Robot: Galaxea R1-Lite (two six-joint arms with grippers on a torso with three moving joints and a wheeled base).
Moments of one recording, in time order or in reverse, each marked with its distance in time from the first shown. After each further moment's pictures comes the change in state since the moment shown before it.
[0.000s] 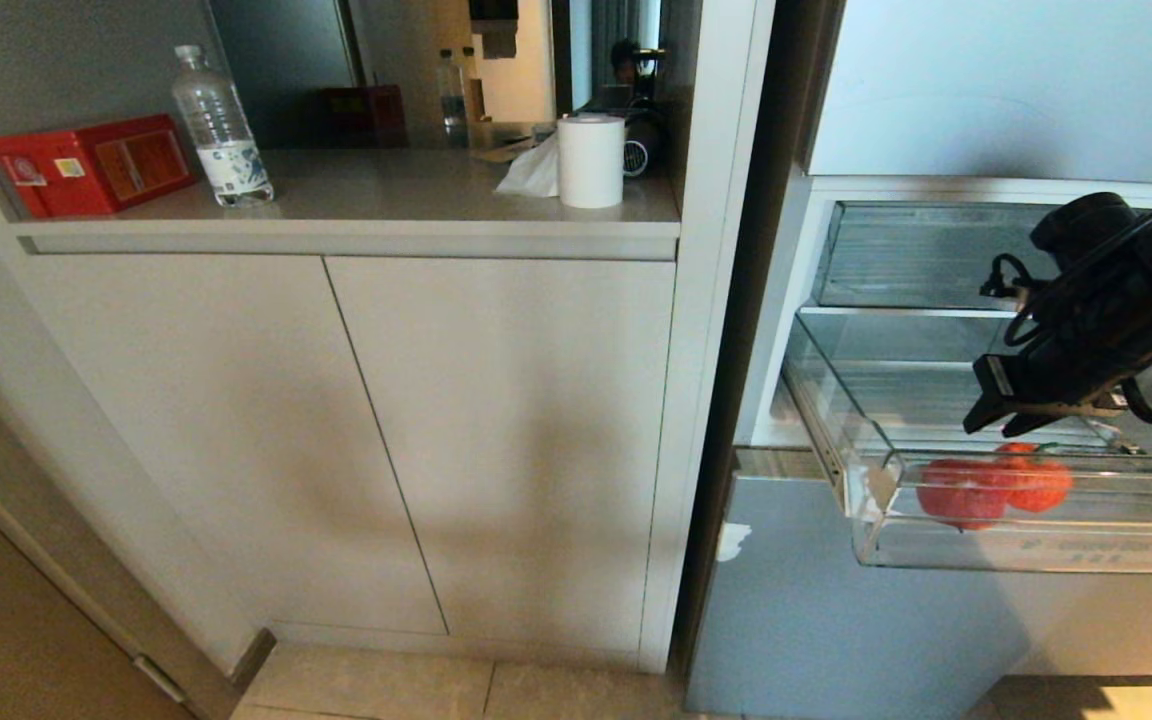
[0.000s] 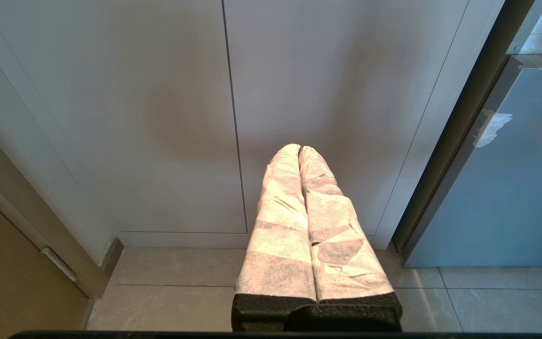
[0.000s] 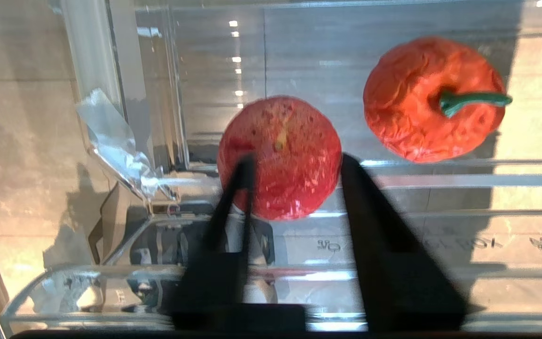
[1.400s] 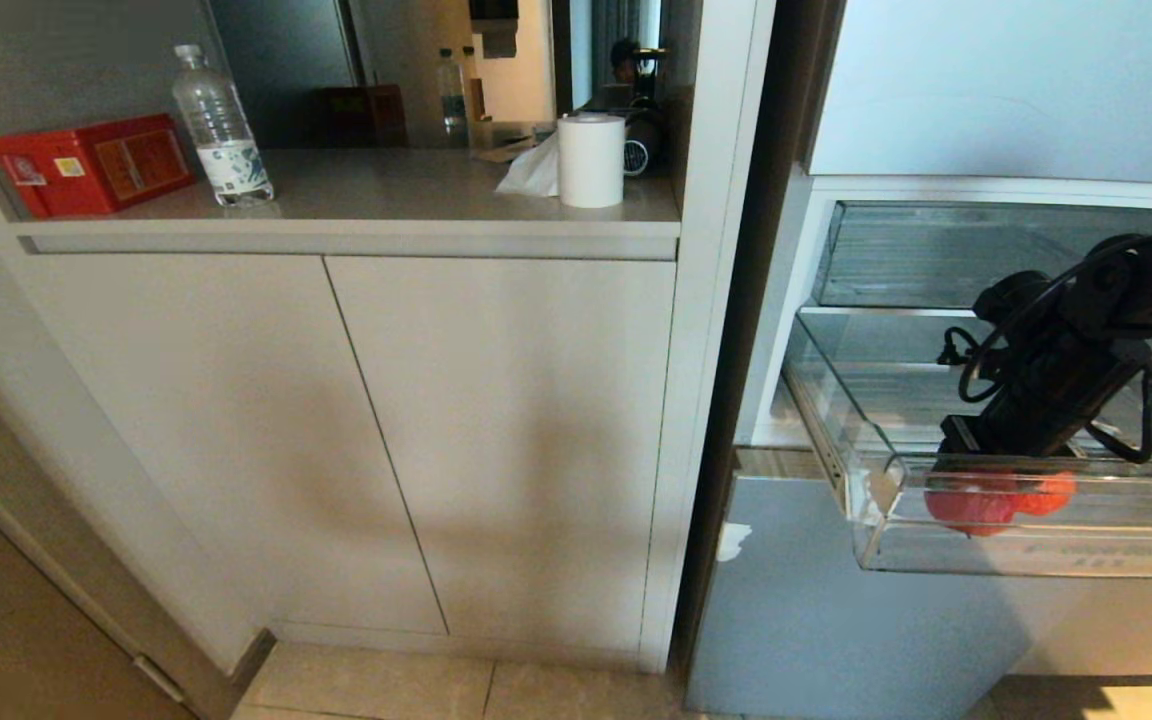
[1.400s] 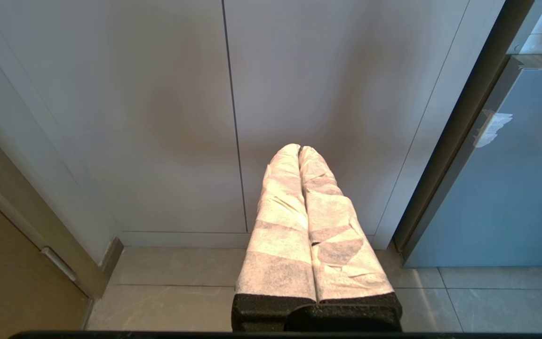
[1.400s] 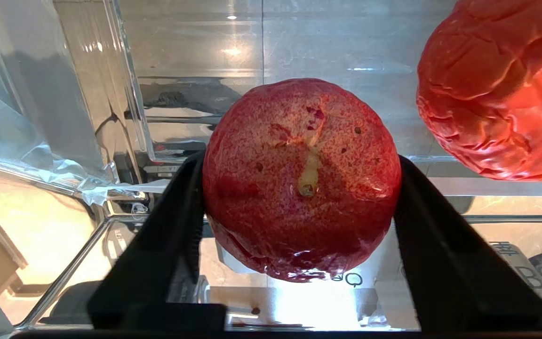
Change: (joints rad) left arm 0.000 0.000 0.000 0.000 0.000 0.000; right arm 0.005 0.128 0.036 0.052 0.000 -0.008
